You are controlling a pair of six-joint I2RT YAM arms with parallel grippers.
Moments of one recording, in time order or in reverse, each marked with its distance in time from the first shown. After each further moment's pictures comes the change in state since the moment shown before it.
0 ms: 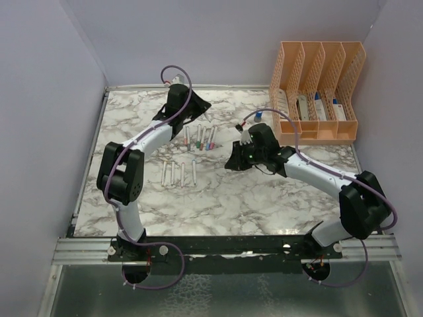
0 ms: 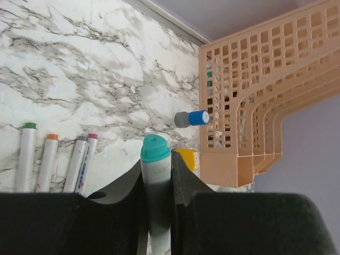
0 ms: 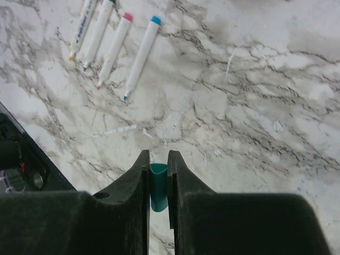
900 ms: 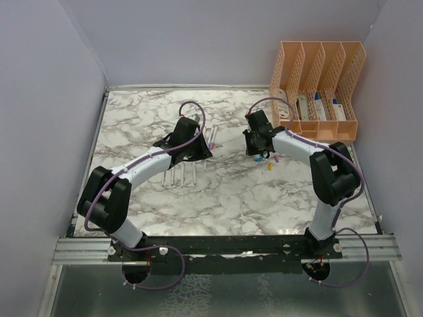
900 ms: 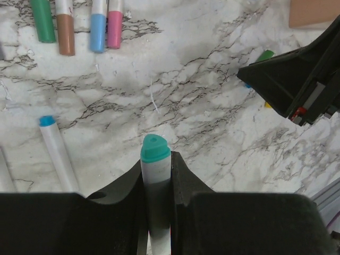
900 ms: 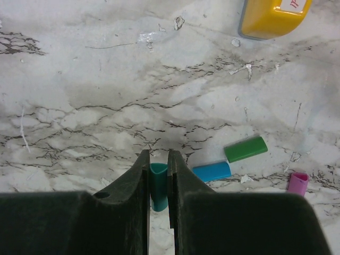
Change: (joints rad) left arm -0.140 -0.298 -0.370 -0.292 0.017 0.220; right arm -0.145 0.335 0.262 -0.232 0.400 -0.135
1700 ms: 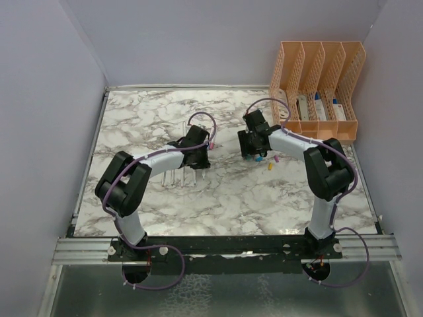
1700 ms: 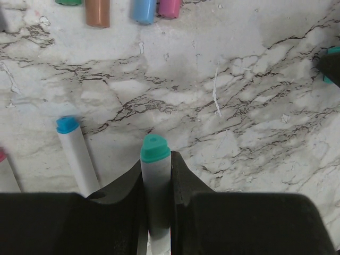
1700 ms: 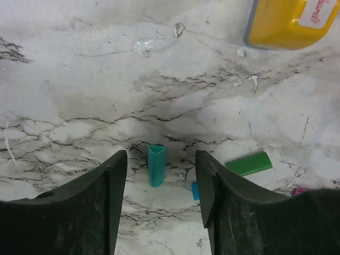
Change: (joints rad) left arm -0.053 0.195 0.026 -0.061 -0.102 0.052; right arm -0.002 0.087 0.045 -0.009 0.007 -0.020
